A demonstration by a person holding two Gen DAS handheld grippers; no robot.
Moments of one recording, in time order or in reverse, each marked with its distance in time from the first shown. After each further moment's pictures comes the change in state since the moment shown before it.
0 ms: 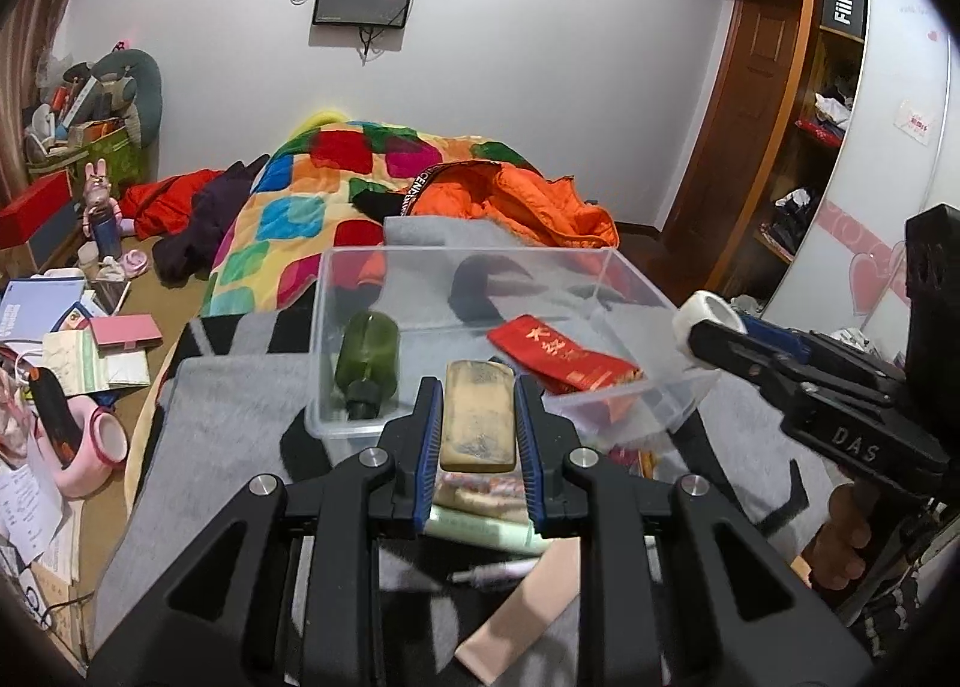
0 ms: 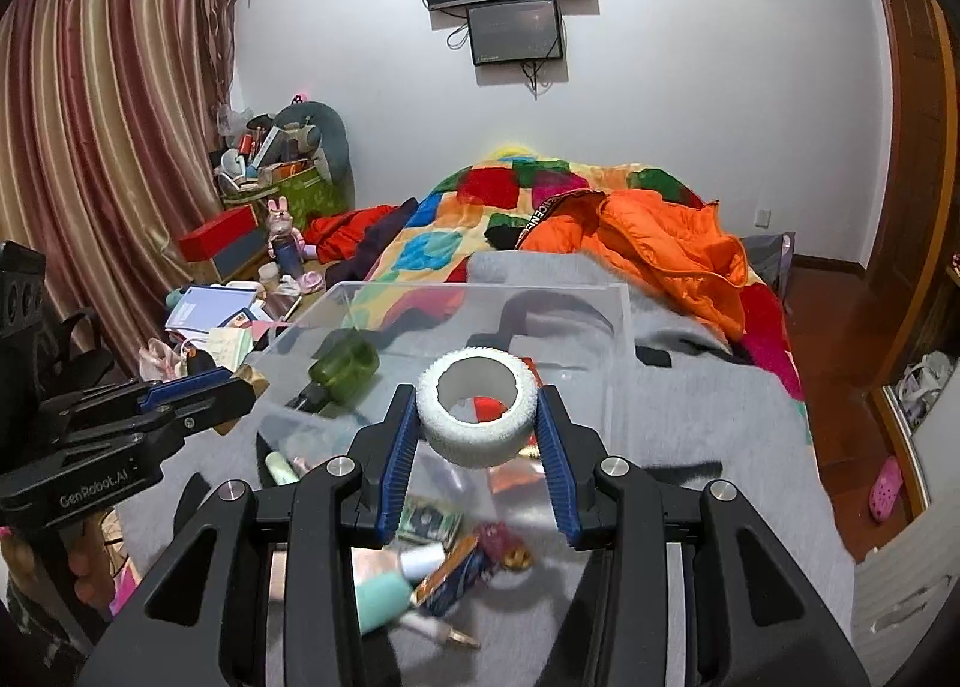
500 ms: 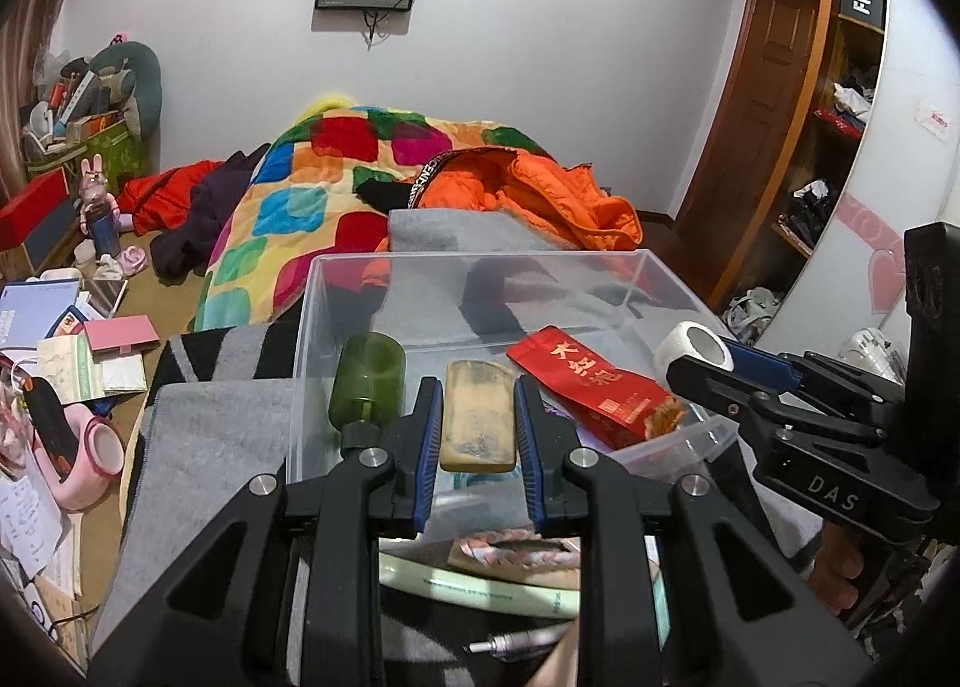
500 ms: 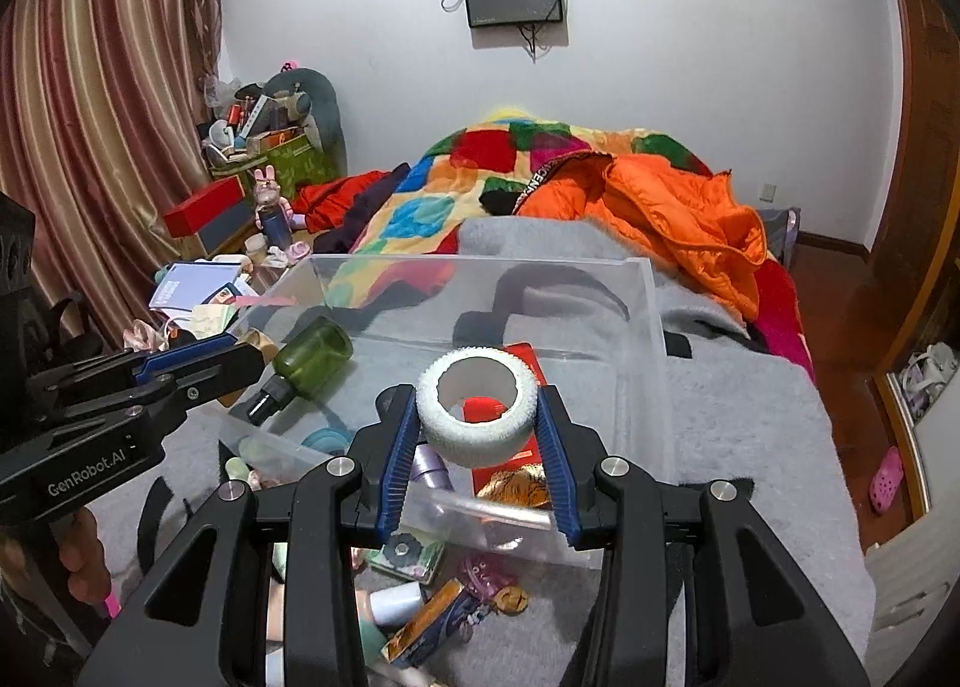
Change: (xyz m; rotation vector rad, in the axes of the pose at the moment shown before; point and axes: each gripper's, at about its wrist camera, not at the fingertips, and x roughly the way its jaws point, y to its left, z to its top) left arm 0.047 0.009 0.017 0.000 0.044 0.034; right arm 0.049 -0.007 0.002 0.009 0.090 -0.008
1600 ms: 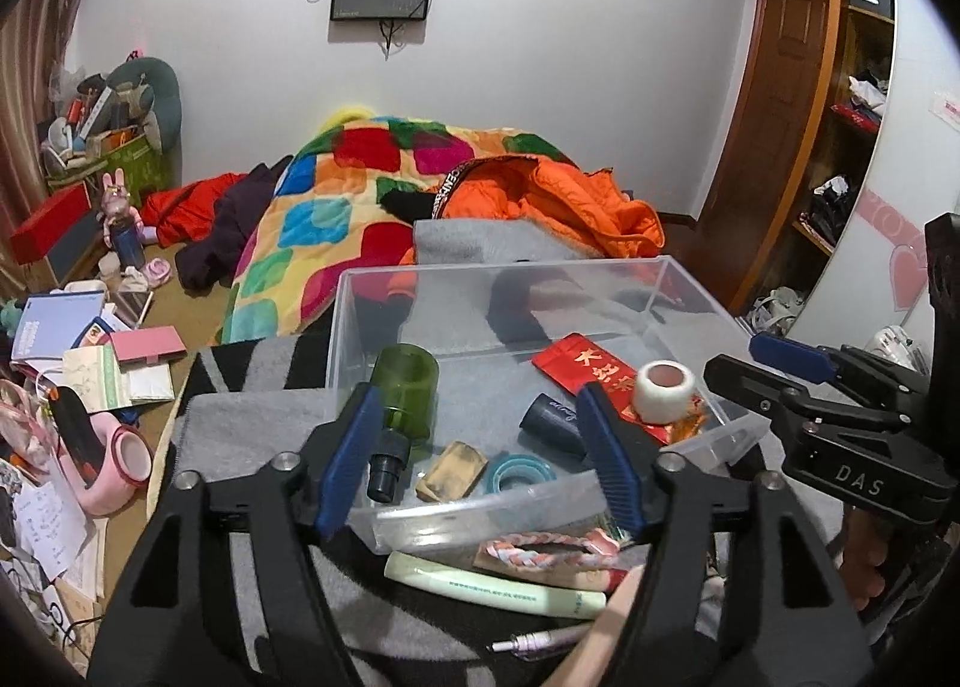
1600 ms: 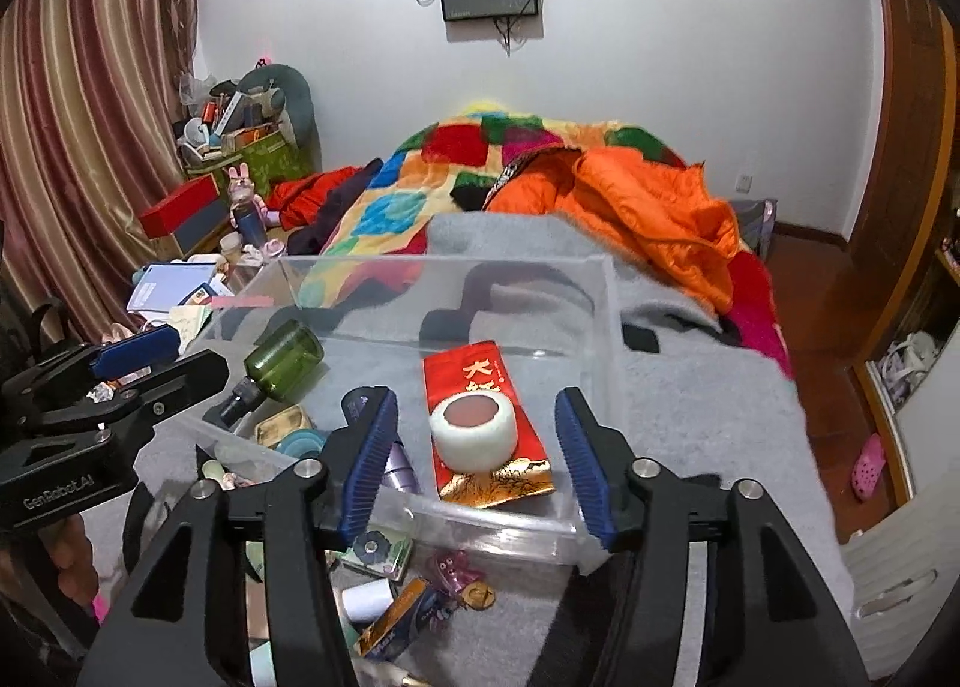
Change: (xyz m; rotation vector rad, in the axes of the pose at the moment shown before) left arm -0.016 -0.001 0.001 0.023 -0.028 0.066; right arm -0.011 -0.006 0.004 0.009 0.008 -0.067
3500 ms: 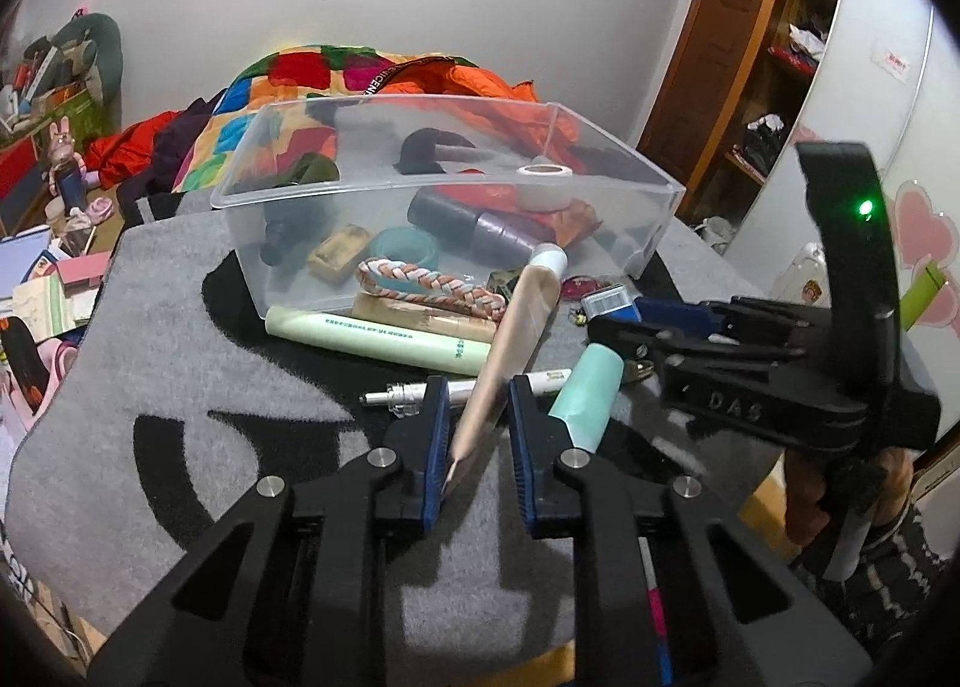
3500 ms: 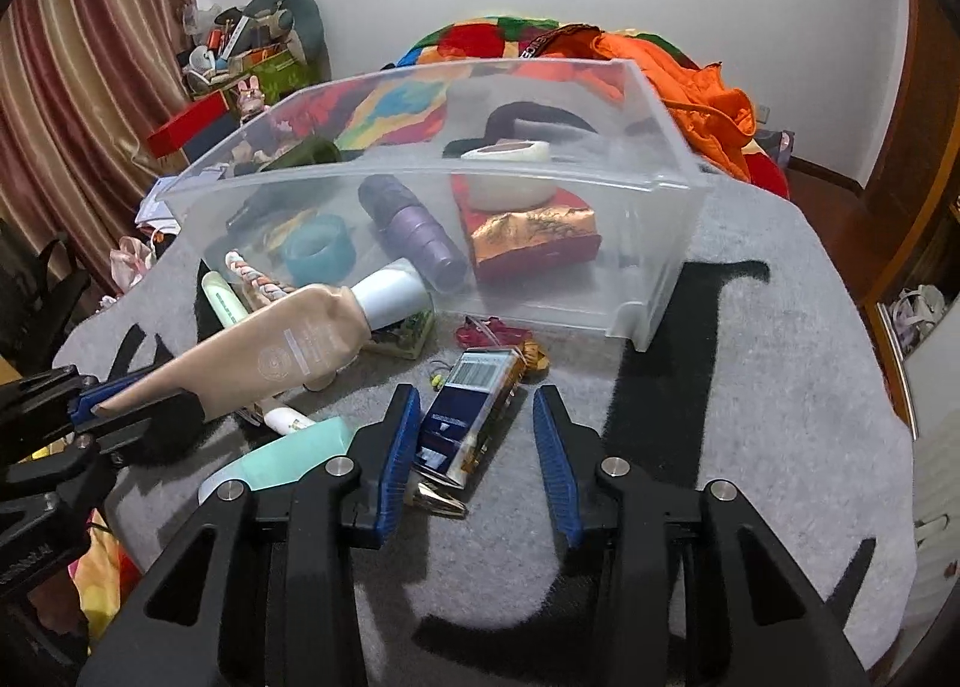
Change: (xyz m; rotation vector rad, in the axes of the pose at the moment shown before) left arm -0.025 -0.034 -0.099 0.038 0.153 -0.162; right arm 0.007 0.008 -0.089 -0.002 0.199 0.035
